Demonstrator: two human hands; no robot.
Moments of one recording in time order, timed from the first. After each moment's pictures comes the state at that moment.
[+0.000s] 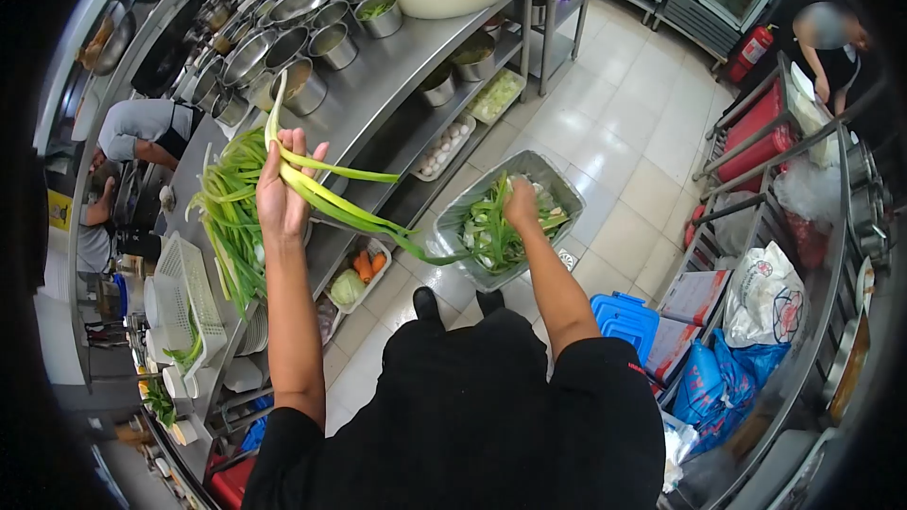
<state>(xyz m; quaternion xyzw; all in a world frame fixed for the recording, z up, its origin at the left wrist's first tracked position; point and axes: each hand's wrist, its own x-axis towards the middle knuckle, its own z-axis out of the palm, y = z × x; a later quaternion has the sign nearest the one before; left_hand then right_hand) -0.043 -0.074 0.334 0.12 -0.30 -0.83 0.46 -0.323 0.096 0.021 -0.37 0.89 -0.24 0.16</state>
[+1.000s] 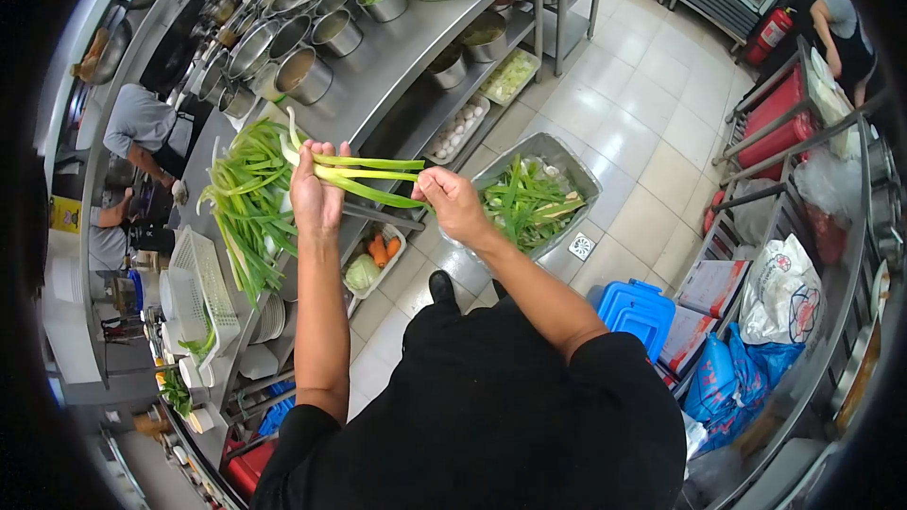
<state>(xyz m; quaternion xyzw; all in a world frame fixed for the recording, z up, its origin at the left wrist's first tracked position) -0.071 -0.054 0.293 0.25 -0.26 -0.76 0.54 -0.208 0.077 0.197 -0.34 0.42 -0.71 0.46</state>
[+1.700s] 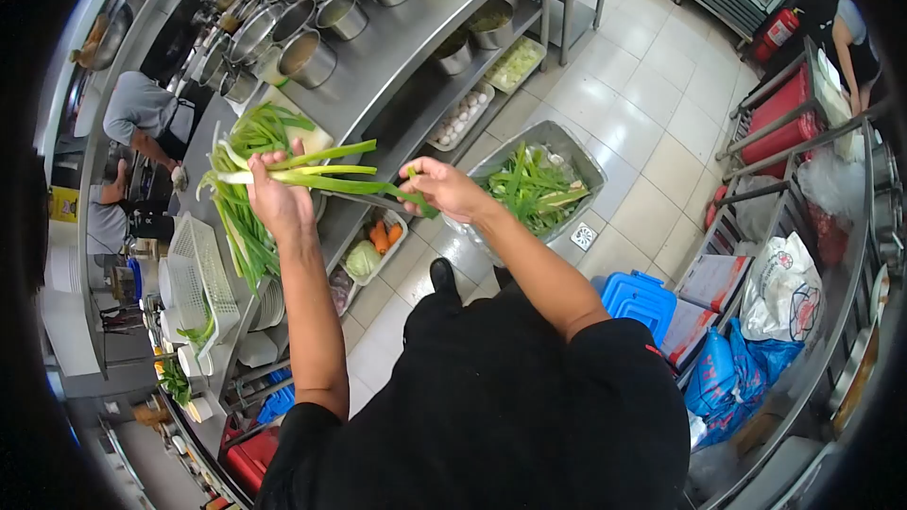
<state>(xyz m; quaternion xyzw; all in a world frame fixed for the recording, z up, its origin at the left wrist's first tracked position) -0.034 -0.045 0.324 0.25 -0.35 -0.60 0.67 -0.211 0.060 0.191 -0.25 0.29 -0.58 0.72</state>
